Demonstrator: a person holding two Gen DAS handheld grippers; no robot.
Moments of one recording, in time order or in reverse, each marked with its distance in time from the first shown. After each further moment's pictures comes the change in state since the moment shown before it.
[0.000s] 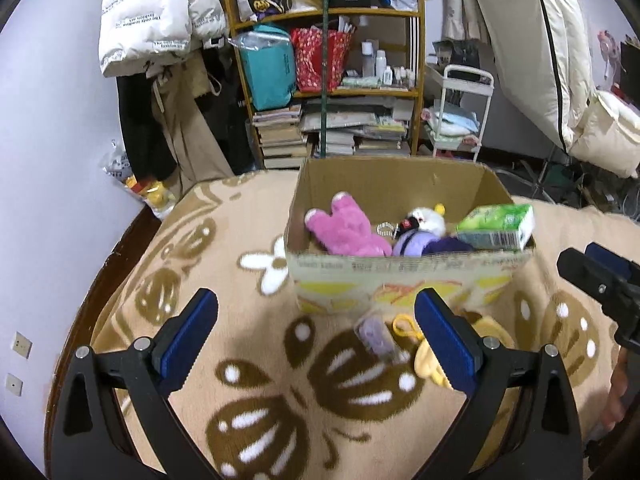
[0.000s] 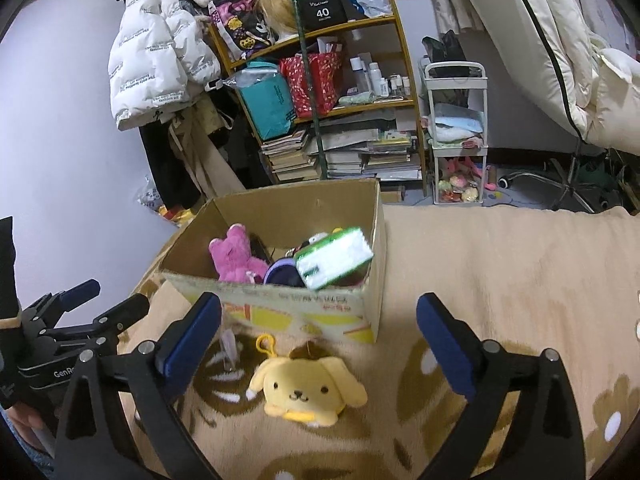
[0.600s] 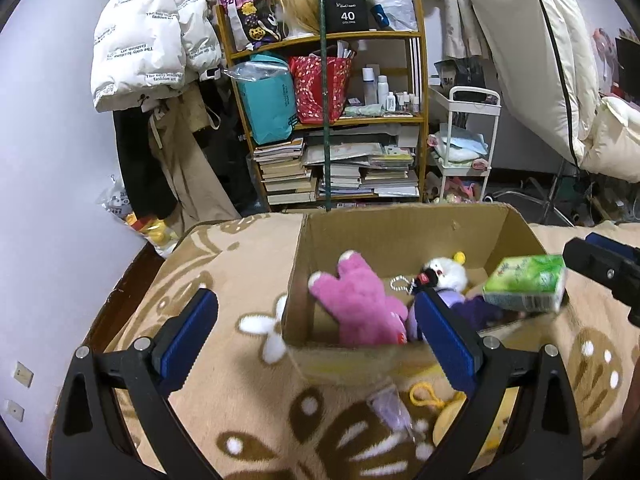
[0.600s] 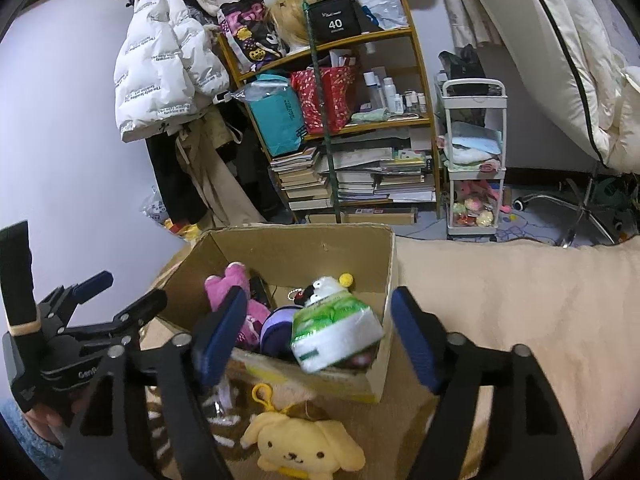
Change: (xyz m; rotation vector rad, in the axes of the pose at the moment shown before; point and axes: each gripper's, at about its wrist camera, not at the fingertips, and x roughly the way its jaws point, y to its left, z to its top) left arm 0.039 -0.002 0.039 0.030 -0.117 0.024; right arm 0.032 -0.002 0.036 -0.023 -0.050 0.044
